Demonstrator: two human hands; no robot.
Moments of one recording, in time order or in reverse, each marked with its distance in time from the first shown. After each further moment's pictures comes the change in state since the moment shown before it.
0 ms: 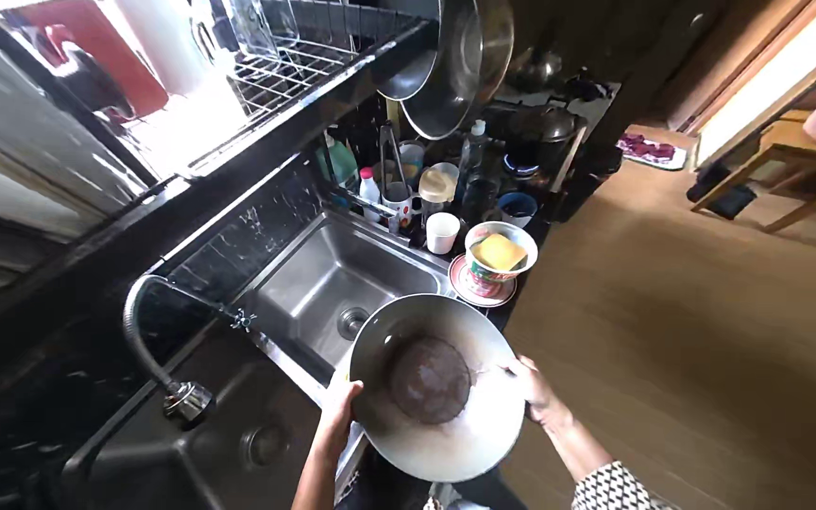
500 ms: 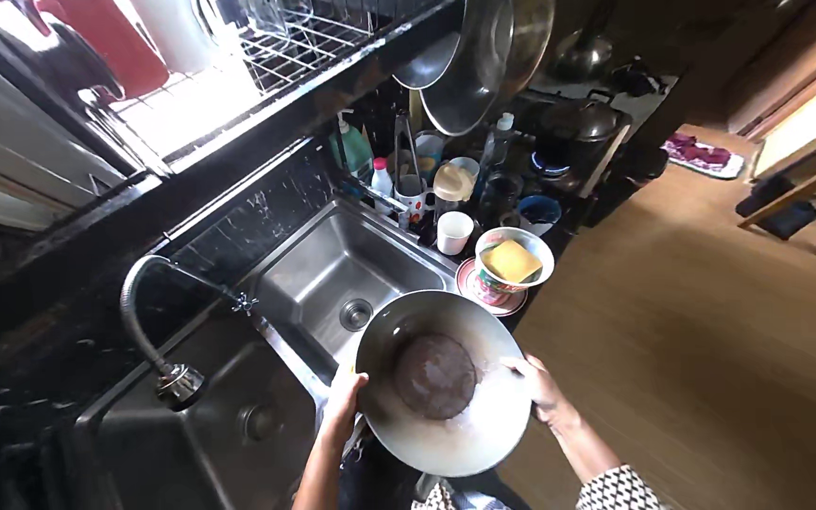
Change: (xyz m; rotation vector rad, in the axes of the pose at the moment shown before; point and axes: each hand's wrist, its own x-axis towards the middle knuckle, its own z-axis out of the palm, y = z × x) left_hand 0.008 -0.007 0.031 -0.055 0.095 -0.023; right_hand 0.032 -0.018 -0.019 -0.080 -0.058 0.020
